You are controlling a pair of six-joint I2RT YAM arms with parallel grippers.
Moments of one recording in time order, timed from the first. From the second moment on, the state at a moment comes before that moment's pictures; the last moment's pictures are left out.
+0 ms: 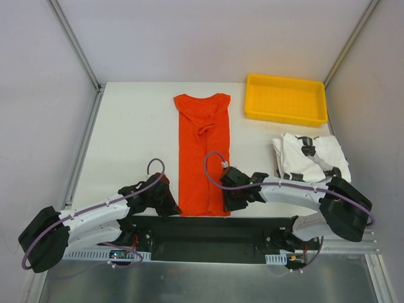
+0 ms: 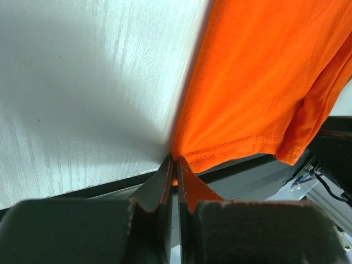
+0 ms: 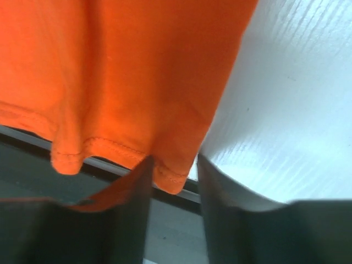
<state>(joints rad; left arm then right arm) -0.82 0.95 0.29 -0.37 0.18 -1.23 1.03 1.36 0.66 -0.51 -0.02 0.82</state>
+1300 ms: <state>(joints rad) -0.60 1.21 0.92 -0.58 -0.02 -0.94 0.83 1.48 1.25 -0.79 0.14 0.48</state>
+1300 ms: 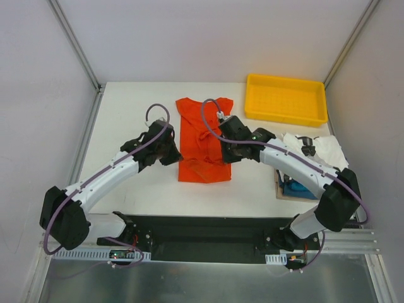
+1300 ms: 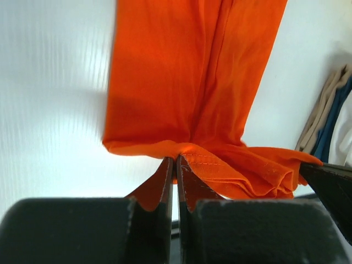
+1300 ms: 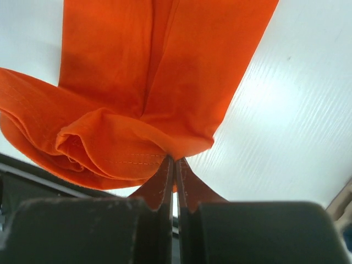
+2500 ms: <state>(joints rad) -0.35 1.92 1.43 -0.57 0.15 -0.73 0.43 2.10 1.73 -0.77 -0.20 0.30</state>
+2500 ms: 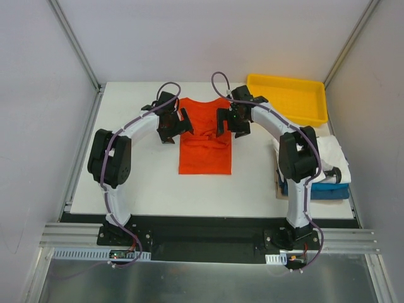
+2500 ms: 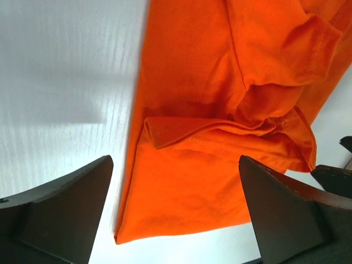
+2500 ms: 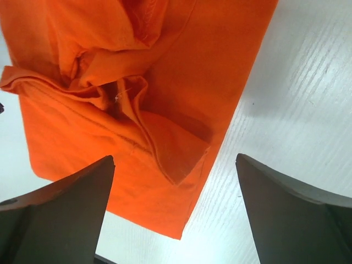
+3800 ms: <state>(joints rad) -0.35 1.02 0.62 -0.59 0.16 -0.78 0.63 2.17 1.72 -0.54 0.01 0.29</state>
